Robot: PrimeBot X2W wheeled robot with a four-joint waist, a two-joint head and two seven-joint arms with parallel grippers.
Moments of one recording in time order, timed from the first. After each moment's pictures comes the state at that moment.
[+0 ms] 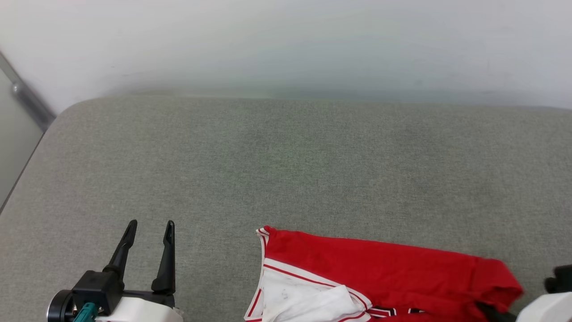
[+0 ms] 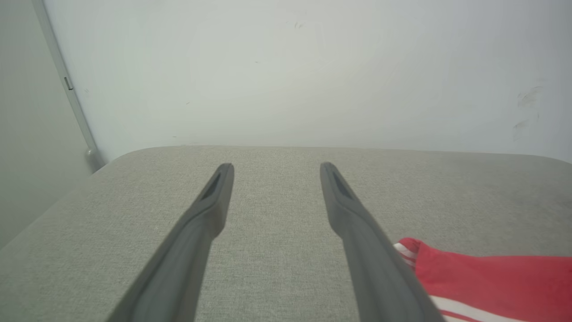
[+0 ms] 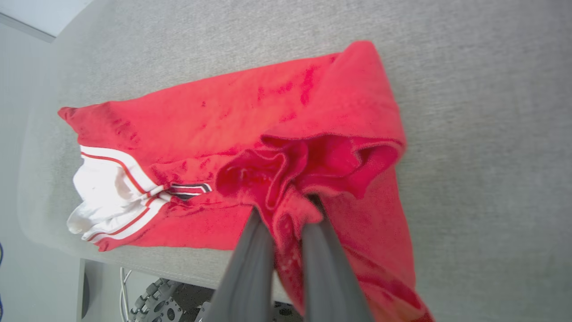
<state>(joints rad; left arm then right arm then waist) 0.06 0.12 0.03 0.02 -0.17 -0.12 -0.26 0.19 -0.08 -0.28 -0.18 0.56 0.13 0.82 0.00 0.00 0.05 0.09</state>
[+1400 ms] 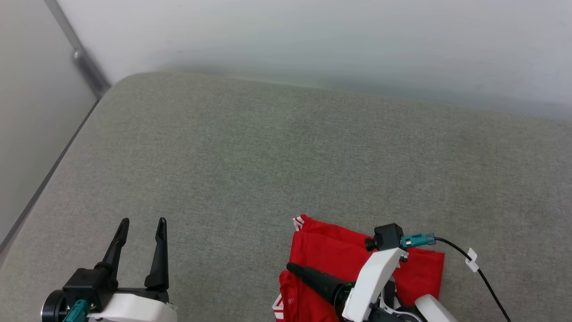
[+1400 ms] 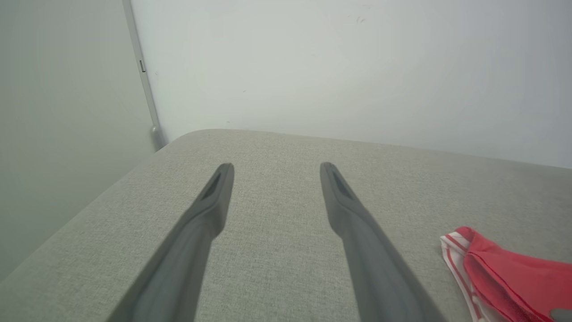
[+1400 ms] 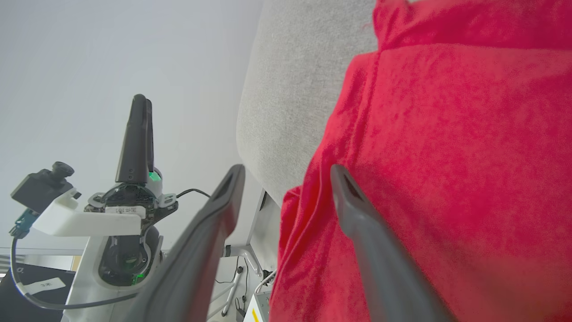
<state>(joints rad) 0.05 0.12 0.05 0.04 -0.19 -0.13 -0.26 -0.22 -0.05 0.49 0.35 1.16 0.13 0.41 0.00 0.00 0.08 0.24</state>
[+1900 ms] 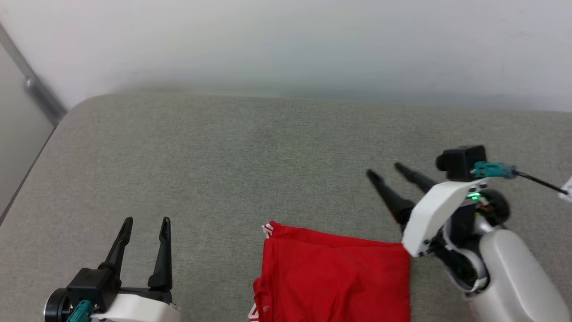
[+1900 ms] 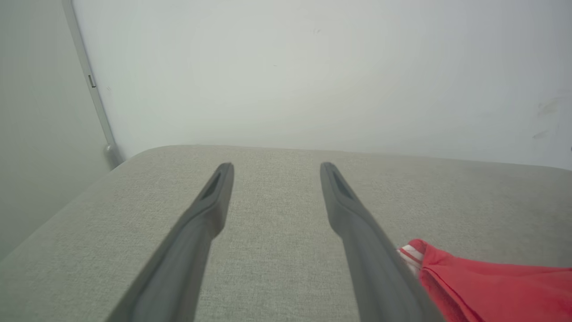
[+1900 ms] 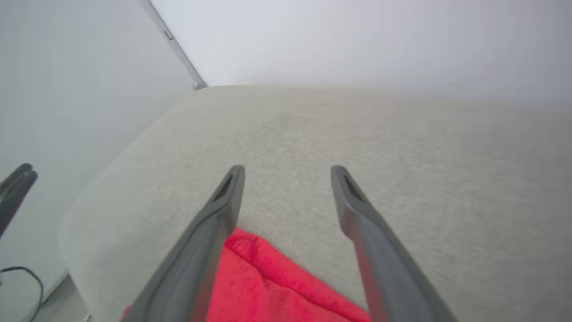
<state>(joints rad) 0.05 0.12 0.04 0.03 -0.18 -0.13 -0.26 -0.35 -0.12 0.26 0.20 0.57 0.13 0.37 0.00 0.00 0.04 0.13</state>
